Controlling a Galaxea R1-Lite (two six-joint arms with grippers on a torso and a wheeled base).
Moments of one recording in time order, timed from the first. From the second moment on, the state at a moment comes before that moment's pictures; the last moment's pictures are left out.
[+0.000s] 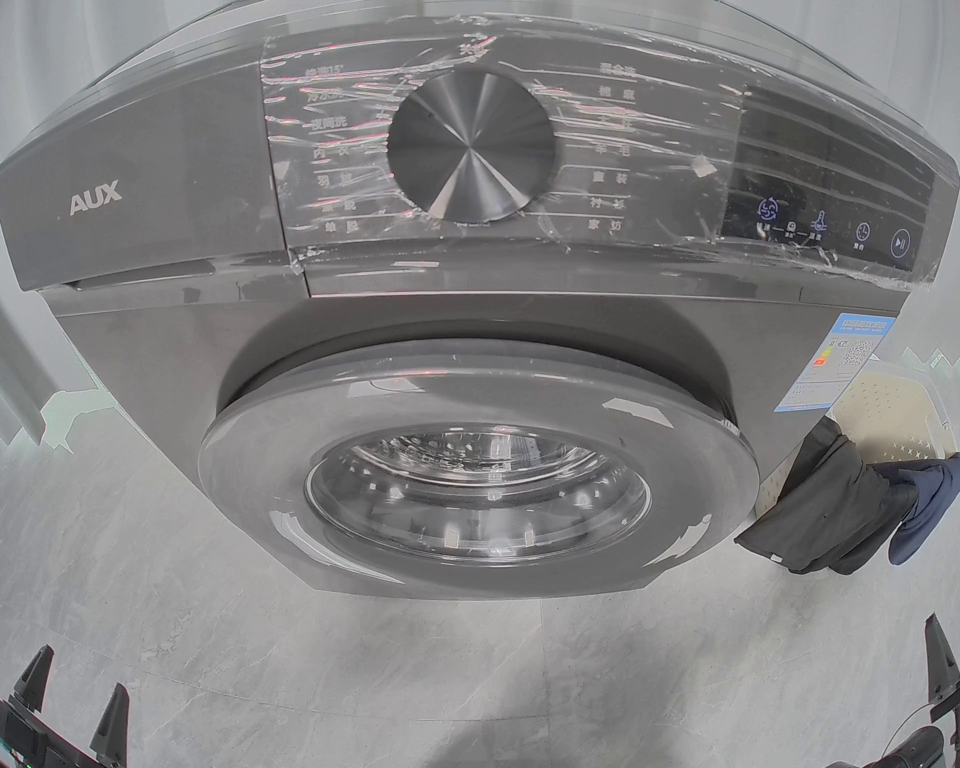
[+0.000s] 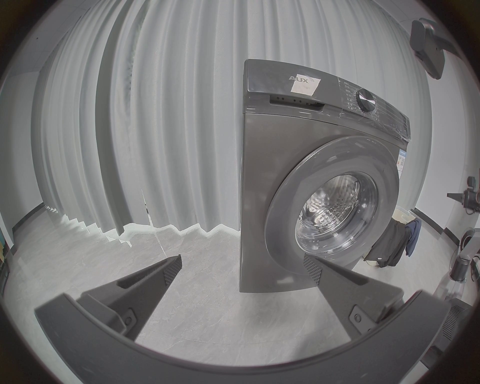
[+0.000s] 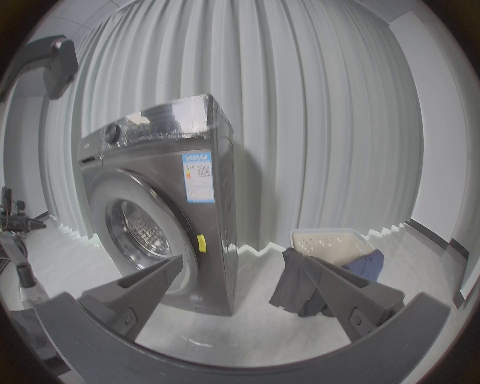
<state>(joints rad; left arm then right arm) 0.00 0.02 -0.02 0.00 0.00 -0.03 0.01 0.04 -0.10 -0.09 0.04 0.00</state>
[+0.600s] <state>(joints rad) 0.00 0.02 -0.02 0.00 0.00 -0.02 0.29 0.76 -0.24 -0.42 0.14 0.14</state>
